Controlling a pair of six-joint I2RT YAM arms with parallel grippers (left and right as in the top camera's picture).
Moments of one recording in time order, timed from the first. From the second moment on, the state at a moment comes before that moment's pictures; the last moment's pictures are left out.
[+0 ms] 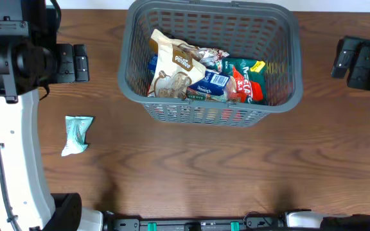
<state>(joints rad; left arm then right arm) -0.02 1.64 2.30 -1.70 -0.22 -0.06 0.09 1.49 2.43 -1.56 0.40 0.10</state>
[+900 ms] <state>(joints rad) -0.02 1.00 1.17 -1.24 -0.27 -0.15 0.09 1.49 2.43 -1.56 0.40 0.10</state>
